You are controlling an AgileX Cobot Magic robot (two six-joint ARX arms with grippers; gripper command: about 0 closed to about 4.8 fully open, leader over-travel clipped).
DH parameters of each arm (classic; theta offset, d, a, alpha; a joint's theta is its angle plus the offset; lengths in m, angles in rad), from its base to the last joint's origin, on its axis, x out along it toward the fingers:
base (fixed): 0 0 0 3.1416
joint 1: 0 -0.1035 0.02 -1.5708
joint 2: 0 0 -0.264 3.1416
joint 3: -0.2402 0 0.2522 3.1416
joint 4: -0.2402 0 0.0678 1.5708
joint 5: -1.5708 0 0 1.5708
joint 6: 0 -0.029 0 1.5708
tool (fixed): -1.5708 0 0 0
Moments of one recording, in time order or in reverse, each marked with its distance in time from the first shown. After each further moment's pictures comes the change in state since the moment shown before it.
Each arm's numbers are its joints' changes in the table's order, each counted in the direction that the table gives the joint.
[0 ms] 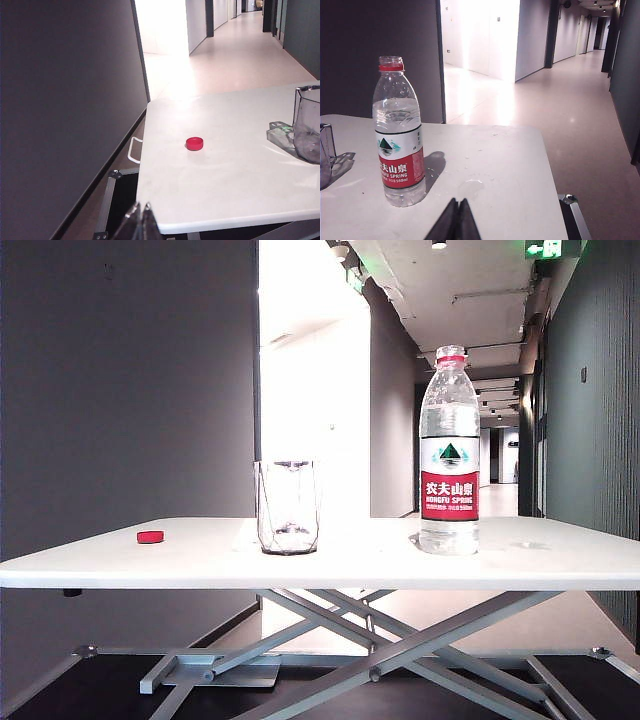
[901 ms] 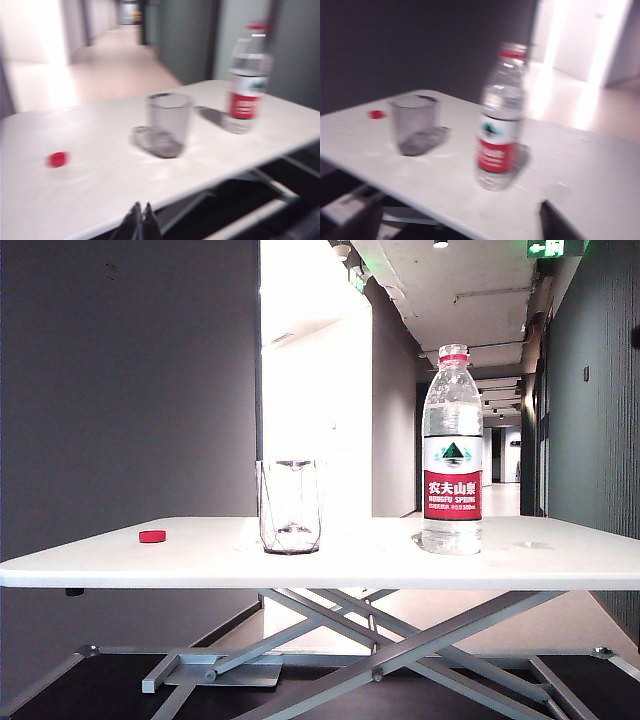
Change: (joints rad) left arm 0.000 0.000 0.000 -0.002 0.506 0.113; right arm -0.138 -0.015 0.000 -0.034 -0.194 0.080
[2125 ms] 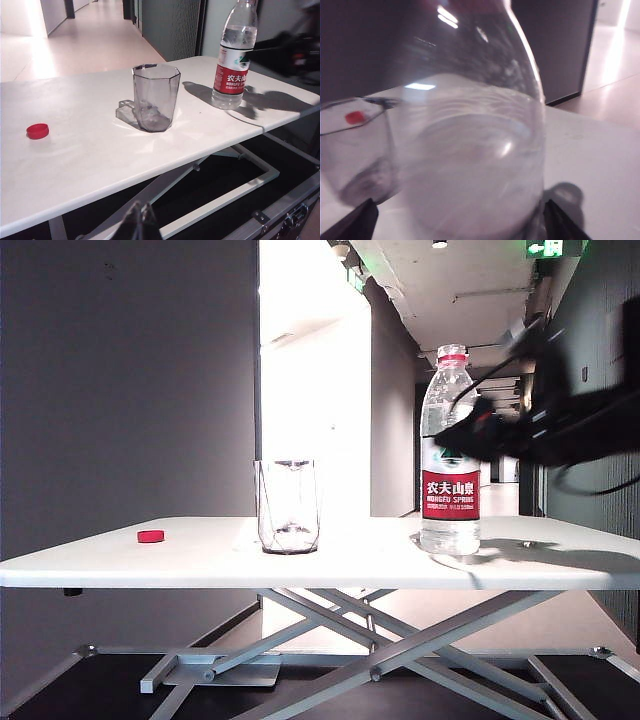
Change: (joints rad) left arm 0.000 0.000 0.000 -0.105 0.024 -0.014; right arm -0.007 -1.852 -0.744 0.977 -0.243 -0.061
